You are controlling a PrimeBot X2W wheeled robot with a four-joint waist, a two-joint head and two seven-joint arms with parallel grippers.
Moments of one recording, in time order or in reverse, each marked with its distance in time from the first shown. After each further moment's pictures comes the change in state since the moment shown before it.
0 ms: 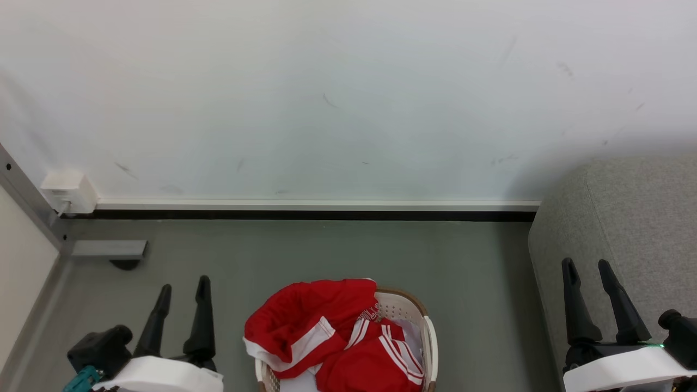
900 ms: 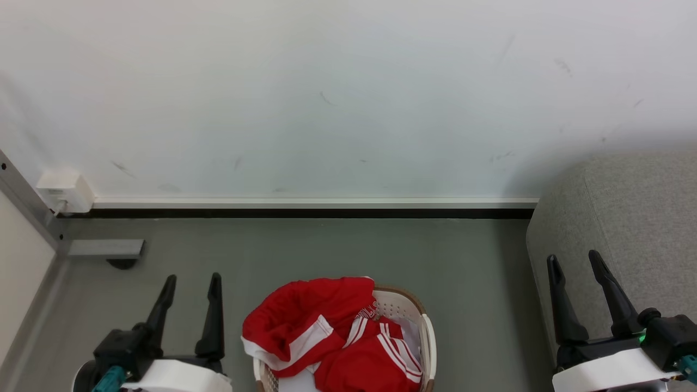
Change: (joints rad) left arm 0.000 0.017 -0.035 -0.015 0.233 0.021 -0.060; right arm -0.016 -0.008 0.028 -0.001 -0.201 0.000 -0.062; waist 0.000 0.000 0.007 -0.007
